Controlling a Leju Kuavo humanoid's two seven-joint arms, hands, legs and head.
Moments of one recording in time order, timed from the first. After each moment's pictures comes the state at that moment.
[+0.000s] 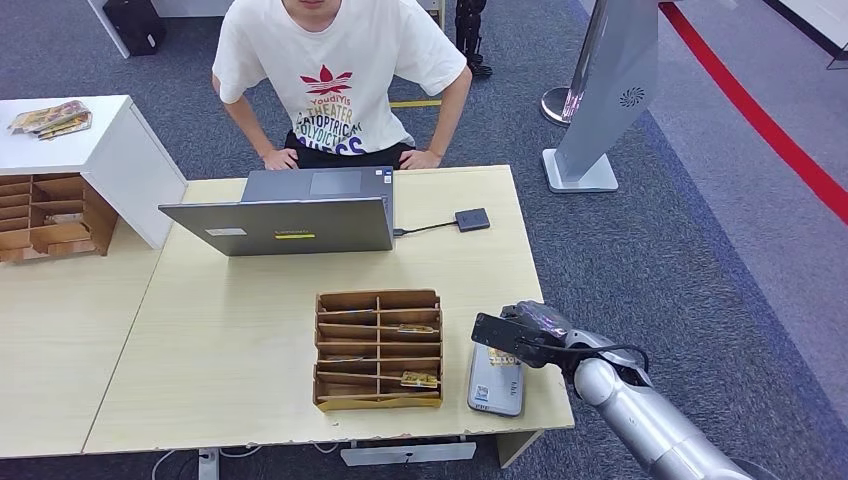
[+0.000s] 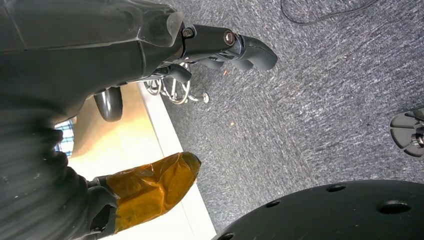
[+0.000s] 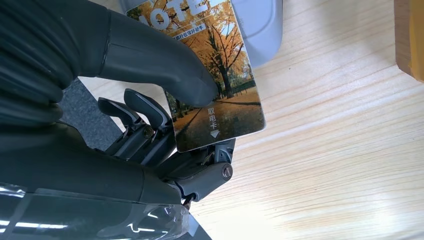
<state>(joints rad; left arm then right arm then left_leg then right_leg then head) -0.11 0.03 -1.53 -0.15 1.03 0.27 0.19 -0.48 -0.29 0.70 -0.95 0.43 0.17 0.04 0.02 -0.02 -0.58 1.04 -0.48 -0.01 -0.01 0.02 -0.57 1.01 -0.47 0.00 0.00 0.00</state>
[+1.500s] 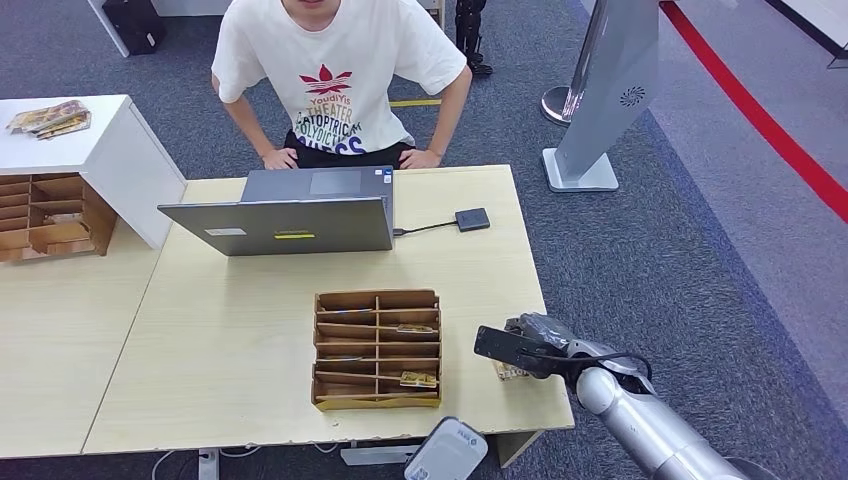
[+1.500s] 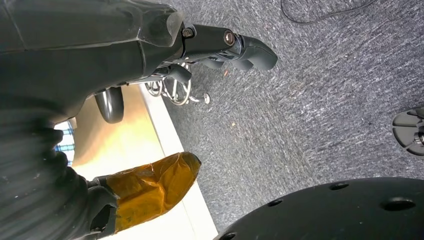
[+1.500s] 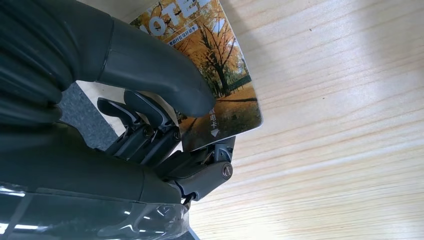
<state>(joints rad) -0.11 0.03 -1.54 -0.15 1.03 0.26 0.19 -0.46 -0.30 0.72 -0.94 0.42 0.17 0.04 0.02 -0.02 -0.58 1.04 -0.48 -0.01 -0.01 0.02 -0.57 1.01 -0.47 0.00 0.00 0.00</state>
